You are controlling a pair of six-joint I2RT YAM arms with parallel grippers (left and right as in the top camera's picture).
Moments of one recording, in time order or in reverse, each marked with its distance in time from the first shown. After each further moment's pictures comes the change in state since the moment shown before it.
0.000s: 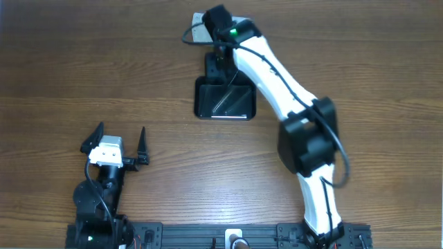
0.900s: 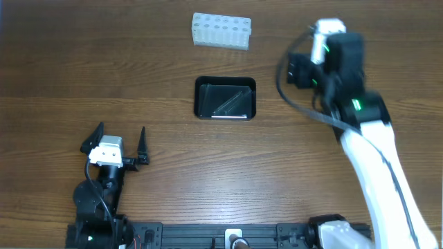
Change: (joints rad) left arm 0.000 0.000 0.000 0.000 0.000 0.000; right arm -0.369 -0.949 -0.906 0.620 0.150 -0.359
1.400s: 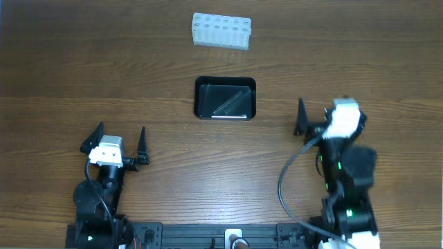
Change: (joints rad) left arm 0.000 0.000 0.000 0.000 0.000 0.000; right arm -0.042 -0.744 -0.801 0.584 -0.026 -0.093
